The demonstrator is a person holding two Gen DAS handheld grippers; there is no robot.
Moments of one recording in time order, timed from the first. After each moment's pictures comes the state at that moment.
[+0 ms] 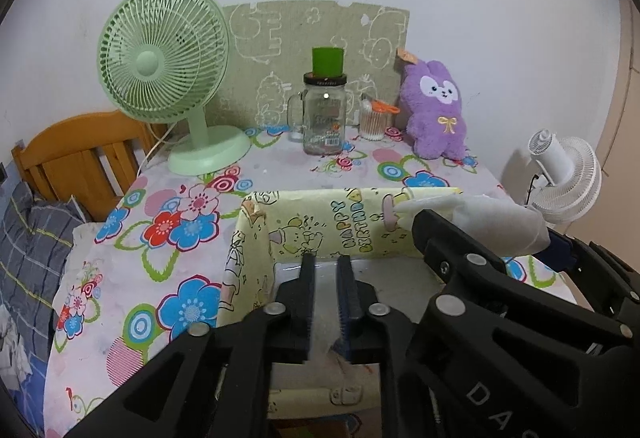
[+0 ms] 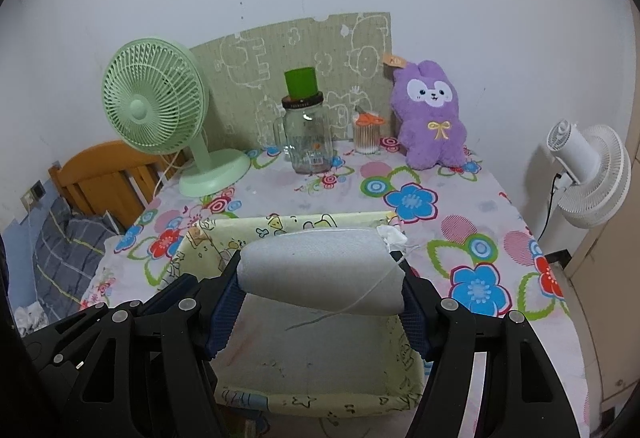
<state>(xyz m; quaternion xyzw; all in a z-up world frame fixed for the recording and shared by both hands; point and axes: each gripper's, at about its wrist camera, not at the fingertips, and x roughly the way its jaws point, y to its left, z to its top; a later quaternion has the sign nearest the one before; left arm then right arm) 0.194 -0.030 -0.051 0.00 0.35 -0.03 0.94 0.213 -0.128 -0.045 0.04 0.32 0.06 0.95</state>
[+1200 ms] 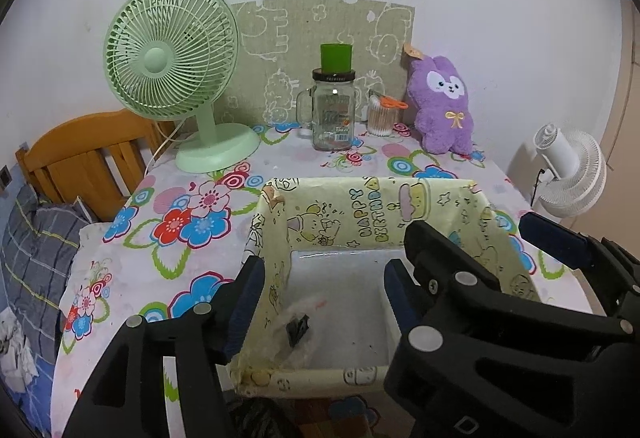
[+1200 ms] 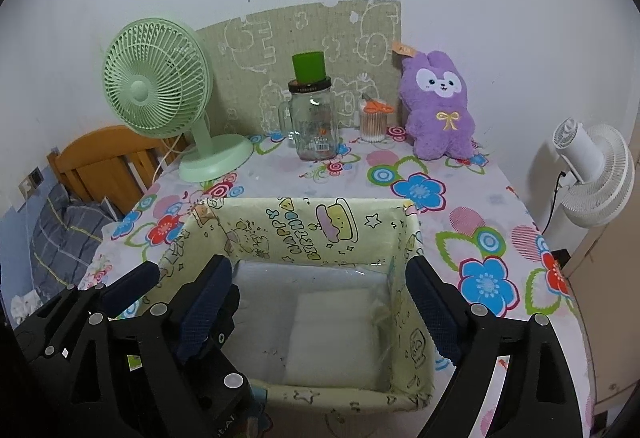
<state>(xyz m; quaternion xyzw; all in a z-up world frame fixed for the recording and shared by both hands) 0.186 -0.023 -0.051 0.00 0.34 -0.02 0.94 0.213 -0.117 -0.050 0.03 0.33 0.06 0.94</state>
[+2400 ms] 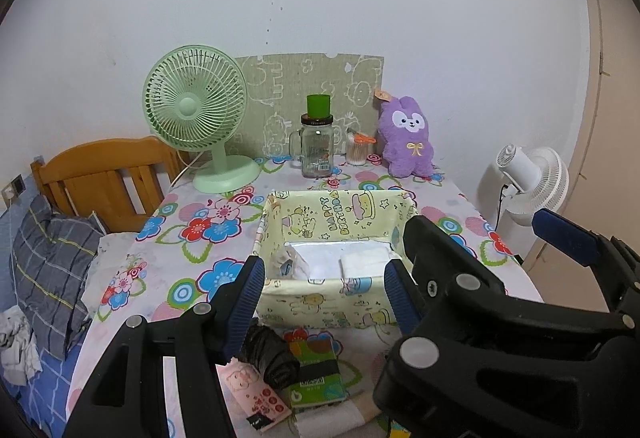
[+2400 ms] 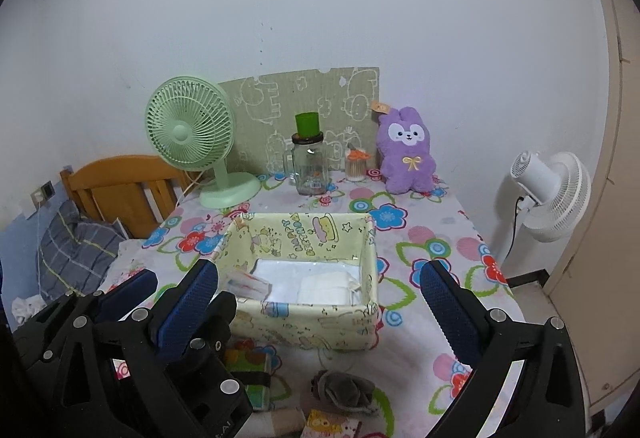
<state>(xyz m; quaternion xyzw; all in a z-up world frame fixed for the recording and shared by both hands) 0.074 -0.036 0.001 0.01 0.29 -0.03 0.96 0.088 -0.130 0.012 0.02 0.26 0.05 0.96</state>
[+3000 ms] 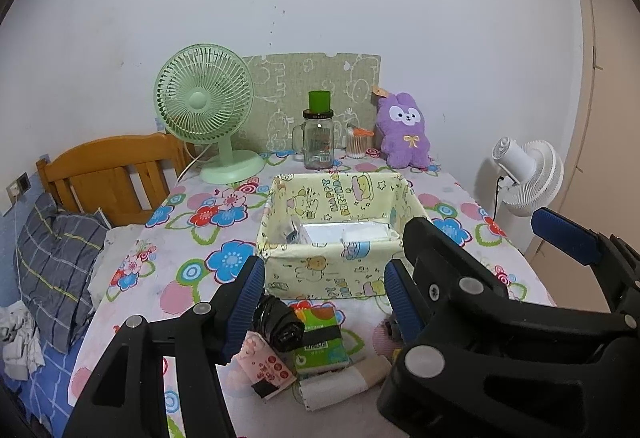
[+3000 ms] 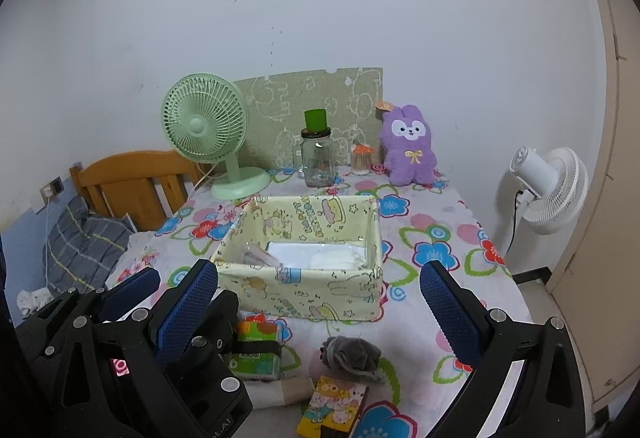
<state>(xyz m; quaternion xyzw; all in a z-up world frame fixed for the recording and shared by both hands) 0.035 -0.033 -0.012 0.01 0.28 -0.03 0.96 0.044 -0.127 0.000 0.02 0.25 0.06 0.97</state>
